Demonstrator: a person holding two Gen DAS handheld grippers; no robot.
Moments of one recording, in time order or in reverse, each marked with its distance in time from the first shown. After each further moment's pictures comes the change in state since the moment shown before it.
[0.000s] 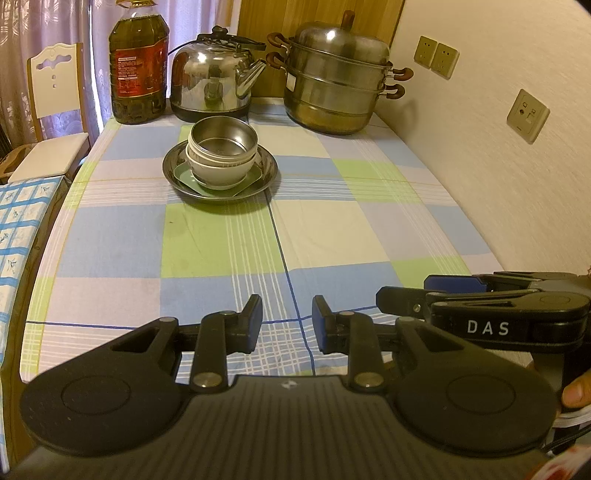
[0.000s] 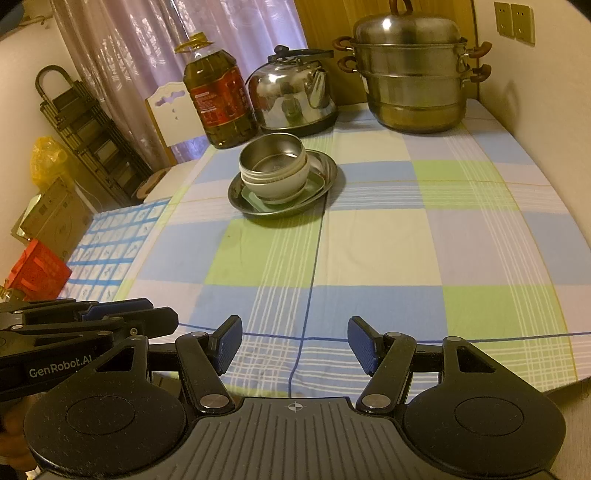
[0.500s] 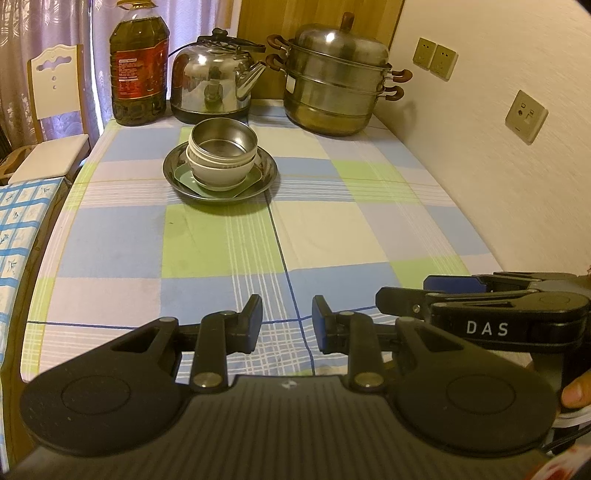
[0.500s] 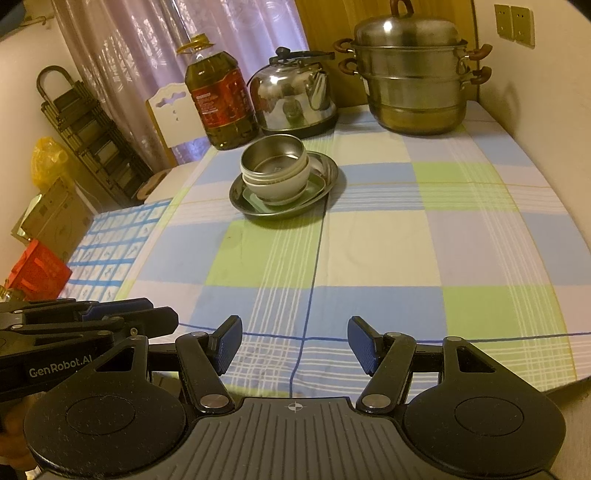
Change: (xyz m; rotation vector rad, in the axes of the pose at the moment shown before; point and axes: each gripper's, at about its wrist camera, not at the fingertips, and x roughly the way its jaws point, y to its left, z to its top) left arm -0.001 -0.002 0.000 0.003 -0.004 -0.001; right arm -0.002 0.000 0.001 -0.002 -0.005 -0.002
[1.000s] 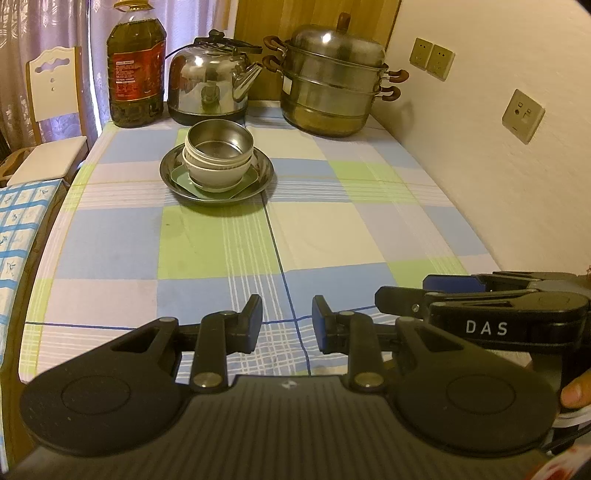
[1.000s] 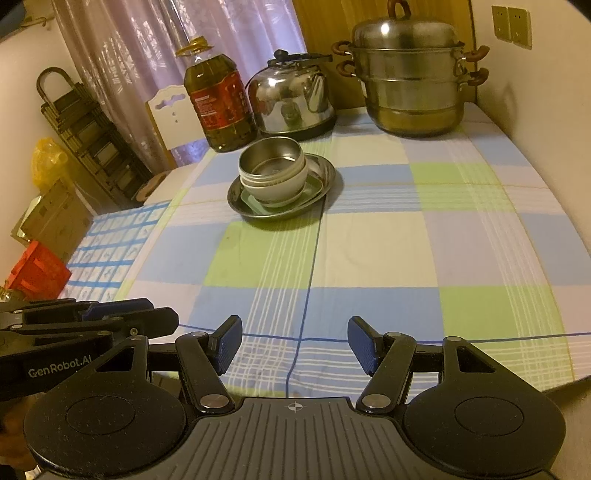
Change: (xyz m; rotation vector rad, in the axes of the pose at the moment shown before) left arm 0.001 -0.003 0.001 0.003 -0.003 0.001; right arm -0.001 -0.002 0.000 0.001 -0.004 0.000
